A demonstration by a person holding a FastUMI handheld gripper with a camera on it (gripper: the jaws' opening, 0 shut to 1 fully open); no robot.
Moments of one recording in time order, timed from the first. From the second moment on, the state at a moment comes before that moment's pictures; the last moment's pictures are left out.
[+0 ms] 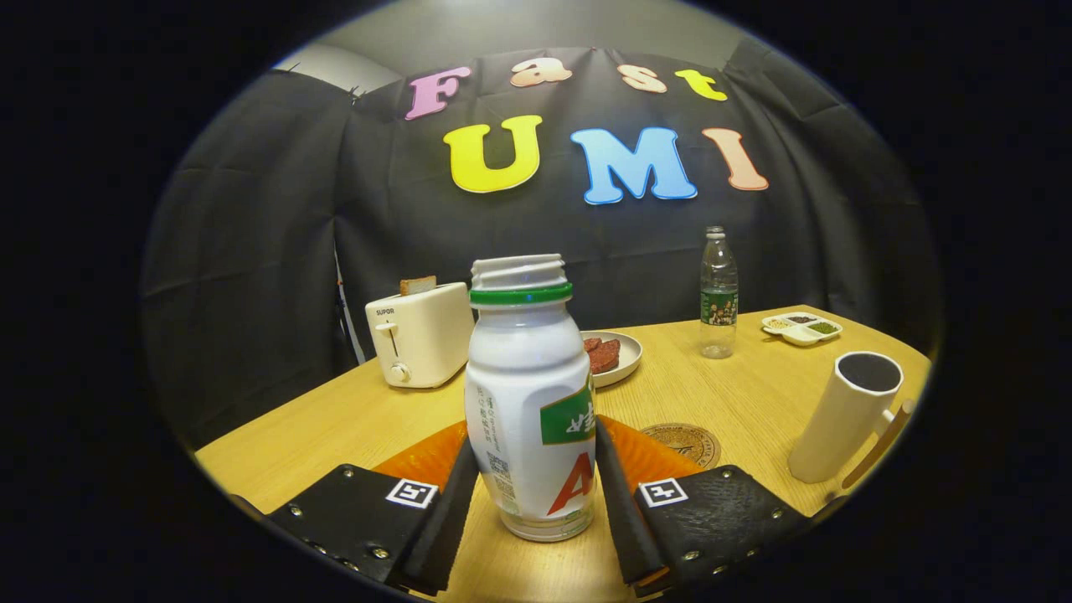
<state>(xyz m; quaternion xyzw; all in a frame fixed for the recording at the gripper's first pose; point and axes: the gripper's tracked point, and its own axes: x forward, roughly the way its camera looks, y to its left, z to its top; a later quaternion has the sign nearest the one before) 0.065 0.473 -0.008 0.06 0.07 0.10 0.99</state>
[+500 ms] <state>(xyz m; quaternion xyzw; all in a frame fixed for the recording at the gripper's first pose) 0.064 0.448 0.019 0.25 0.05 0.11 0.96</state>
